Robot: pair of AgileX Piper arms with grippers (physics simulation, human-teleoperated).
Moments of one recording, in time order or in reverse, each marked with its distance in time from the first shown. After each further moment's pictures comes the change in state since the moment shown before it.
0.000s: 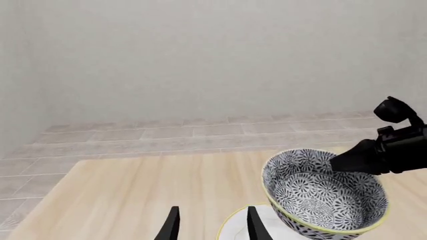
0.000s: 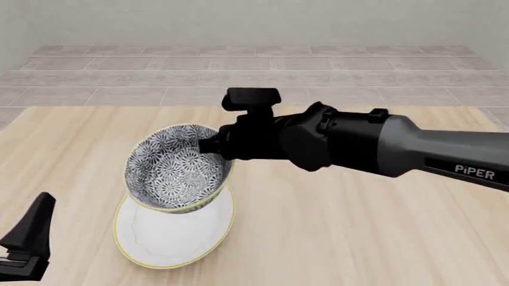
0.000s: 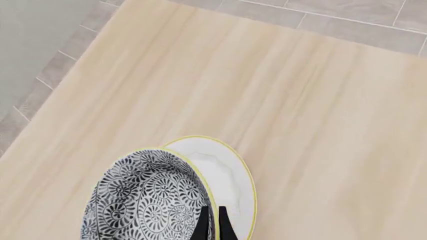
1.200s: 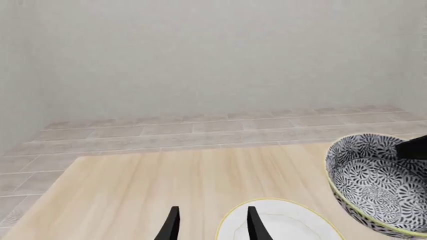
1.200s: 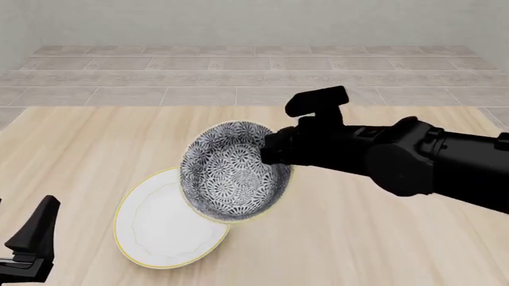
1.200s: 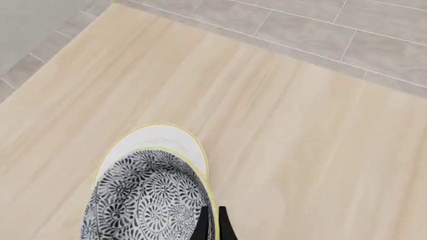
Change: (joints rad) left arm -0.003 0.003 0.019 -0.007 0.005; right arm -0.115 -0.314 0.316 -0.076 -0.175
